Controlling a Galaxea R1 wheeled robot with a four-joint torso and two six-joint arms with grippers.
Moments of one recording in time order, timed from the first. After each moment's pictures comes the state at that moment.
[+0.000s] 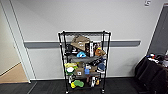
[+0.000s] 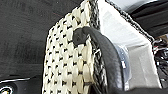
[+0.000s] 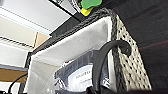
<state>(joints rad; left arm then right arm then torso) 1.08 2.50 -1.80 -0.16 0.06 -0.21 -1.09 2.55 -1.80 0.17 0.08 0.13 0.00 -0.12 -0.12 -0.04</state>
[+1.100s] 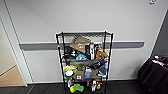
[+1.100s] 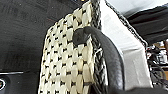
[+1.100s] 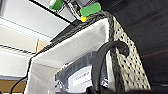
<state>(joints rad) 1.13 2.44 -1.69 -0.16 0.00 -0.20 -1.17 2.47 -1.69 0.17 0.17 0.12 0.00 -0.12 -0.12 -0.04</state>
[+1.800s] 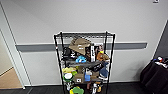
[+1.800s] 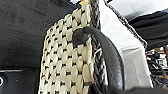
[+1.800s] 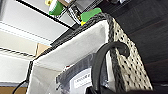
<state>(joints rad) 1.15 2.44 -1.68 -0.15 -0.03 -0.20 -1.17 2.47 -1.68 0.18 0.18 0.12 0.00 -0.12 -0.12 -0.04</state>
